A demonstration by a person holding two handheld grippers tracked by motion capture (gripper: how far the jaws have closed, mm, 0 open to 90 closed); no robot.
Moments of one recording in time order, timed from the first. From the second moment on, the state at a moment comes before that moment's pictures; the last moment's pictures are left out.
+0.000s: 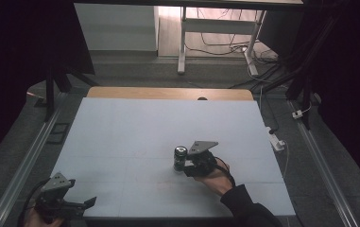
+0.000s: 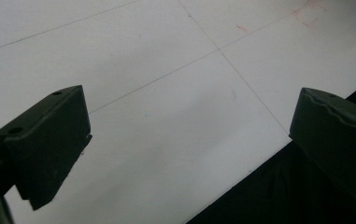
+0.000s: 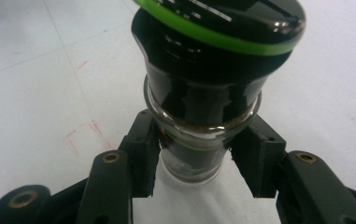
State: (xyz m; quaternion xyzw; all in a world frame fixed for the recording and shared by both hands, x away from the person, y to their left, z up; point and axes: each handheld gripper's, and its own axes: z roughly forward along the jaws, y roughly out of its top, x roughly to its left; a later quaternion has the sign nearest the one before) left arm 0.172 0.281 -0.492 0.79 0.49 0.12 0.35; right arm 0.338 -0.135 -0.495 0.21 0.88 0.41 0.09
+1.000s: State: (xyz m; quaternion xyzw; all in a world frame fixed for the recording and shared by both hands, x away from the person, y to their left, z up) left arm 0.172 0.282 -0.492 0.79 0.49 0.11 0.35; right arm 0.403 -0.108 -0.473 0.21 0.89 0.40 0.11
